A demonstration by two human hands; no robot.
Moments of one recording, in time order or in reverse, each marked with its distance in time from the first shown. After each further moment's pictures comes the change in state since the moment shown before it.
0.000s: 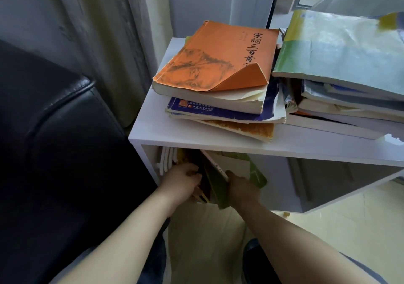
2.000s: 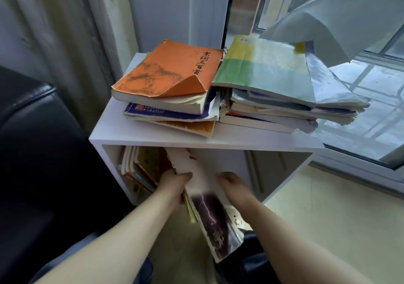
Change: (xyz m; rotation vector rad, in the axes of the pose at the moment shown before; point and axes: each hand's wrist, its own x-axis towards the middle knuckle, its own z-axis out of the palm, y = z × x) left_hand -0.014 0.011 0.077 -0.507 0.050 -0.144; right_hand -0.081 0.056 -0.059 0.937 -0.022 0.143
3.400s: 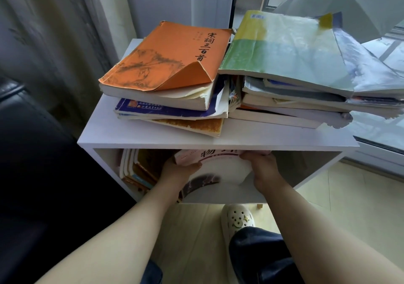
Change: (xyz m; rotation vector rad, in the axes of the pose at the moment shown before) left_hand 0.039 0.013 0.006 0.332 0.116 0.132; right_hand 0.065 -0.008 -0.026 0.757 0.318 -0.092
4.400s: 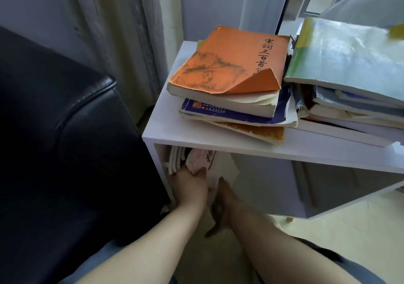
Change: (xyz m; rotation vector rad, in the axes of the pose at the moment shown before) left_hand -0.004 -0.028 -0.050 -0.139 0.314 0.080; right_hand -0.051 0.099 0.111 -0.157 -0.174 0.846
